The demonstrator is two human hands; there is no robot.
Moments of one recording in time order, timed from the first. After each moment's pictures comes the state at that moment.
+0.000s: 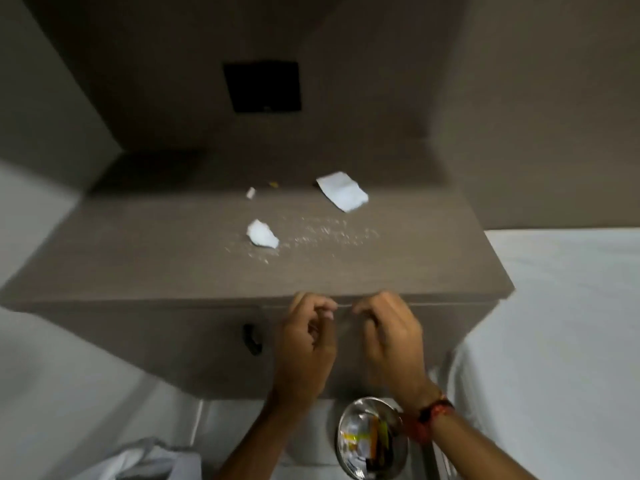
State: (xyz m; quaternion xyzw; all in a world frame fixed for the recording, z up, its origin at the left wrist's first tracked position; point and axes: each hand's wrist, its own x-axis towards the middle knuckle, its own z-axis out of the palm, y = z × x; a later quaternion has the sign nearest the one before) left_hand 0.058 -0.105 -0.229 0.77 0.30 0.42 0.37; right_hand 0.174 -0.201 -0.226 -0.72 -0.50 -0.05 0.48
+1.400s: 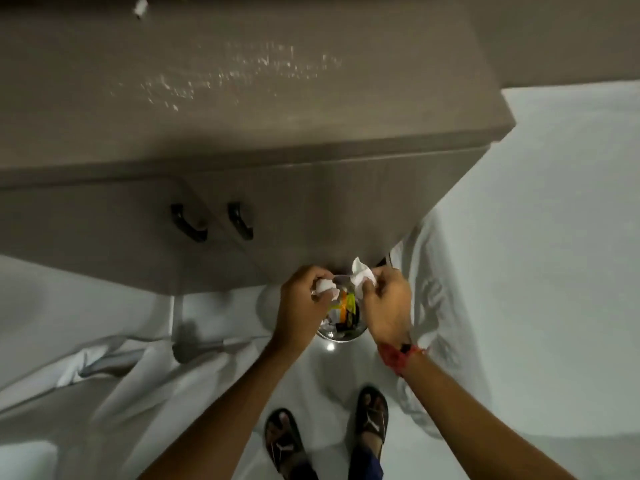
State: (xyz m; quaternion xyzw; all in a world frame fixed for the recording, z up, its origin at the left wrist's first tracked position) left_hand 0.033 -0.184 -0.394 0.79 0.35 0.16 0.47; right_hand 0.136 -0.292 -0.377 -0.89 -0.10 0.17 0.42
